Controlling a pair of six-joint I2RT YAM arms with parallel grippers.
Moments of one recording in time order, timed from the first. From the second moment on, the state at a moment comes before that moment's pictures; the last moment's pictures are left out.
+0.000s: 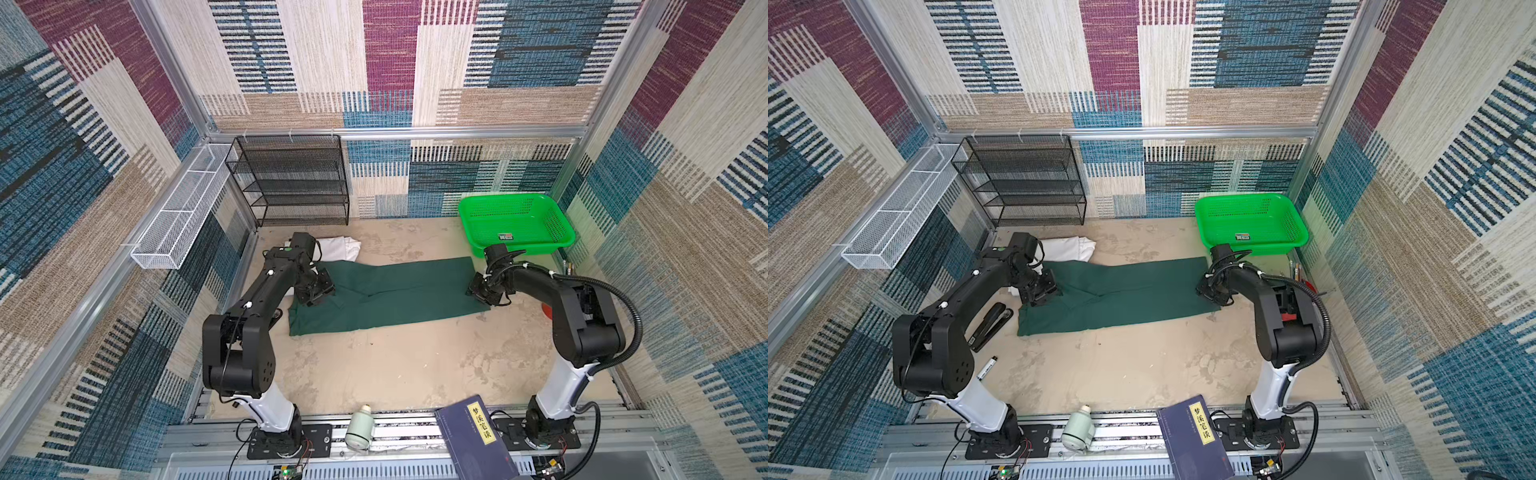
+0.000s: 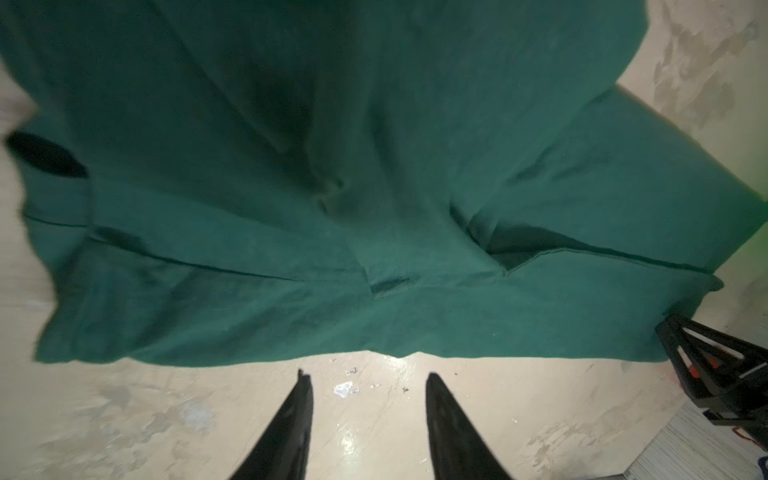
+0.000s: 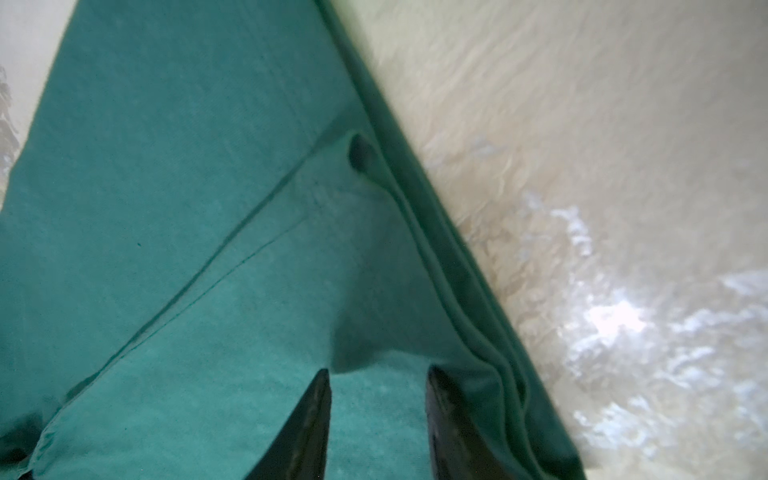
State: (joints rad) left arm -0.10 1.67 1.29 -0.97 0.25 -0.58; right arm 0.13 1.83 1.13 -0.53 -0.20 0.66
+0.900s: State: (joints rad) left arm -0.17 1.76 1.18 -0.75 0.27 -0.63; right arm 0.13 1.84 1.15 -0.55 -0.22 0.62
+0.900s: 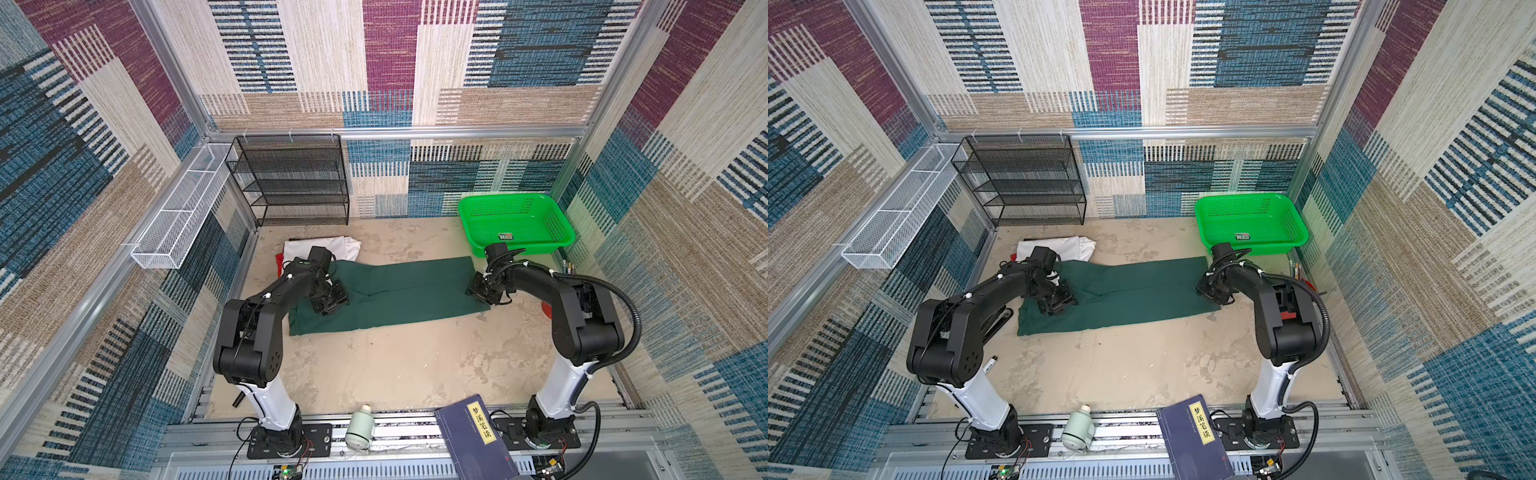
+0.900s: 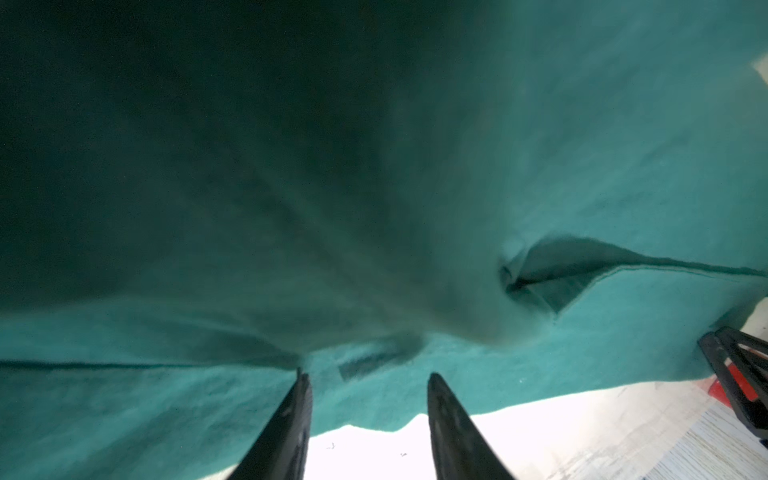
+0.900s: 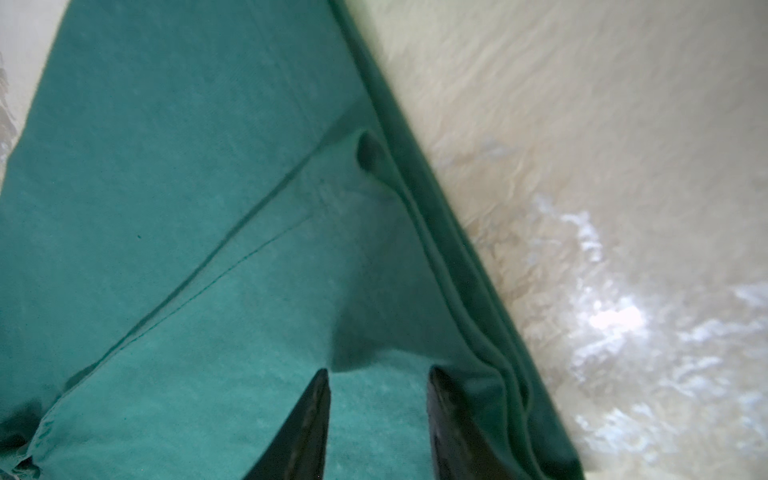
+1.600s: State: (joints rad) left arm -0.17 1.80 1.33 -0.75 0.24 -0.62; right arm 0.13 1.84 1.14 -0.54 -0.22 0.62
